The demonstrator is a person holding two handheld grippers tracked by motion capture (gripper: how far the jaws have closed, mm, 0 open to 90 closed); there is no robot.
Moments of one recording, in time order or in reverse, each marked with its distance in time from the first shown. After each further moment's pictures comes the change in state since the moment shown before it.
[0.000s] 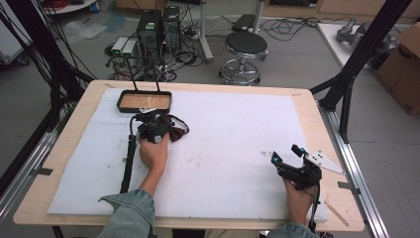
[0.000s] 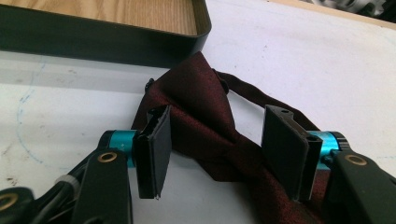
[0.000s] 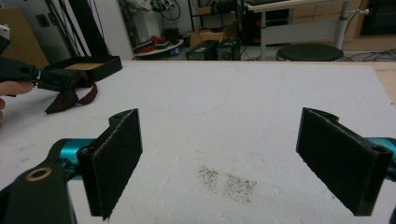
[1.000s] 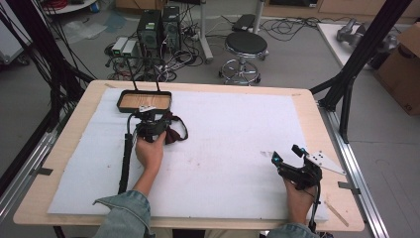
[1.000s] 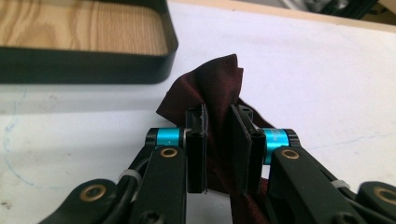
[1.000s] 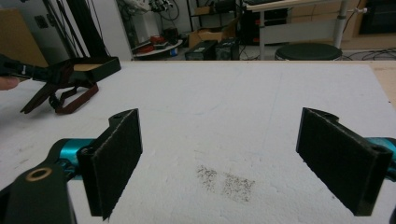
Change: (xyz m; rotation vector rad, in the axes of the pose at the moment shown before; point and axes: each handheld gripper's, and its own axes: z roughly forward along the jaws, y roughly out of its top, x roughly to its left) left arm 0.000 0.011 -0.019 -0.035 -0.126 0.075; right arm -0.001 0.000 -0.001 0.002 -0.003 0.013
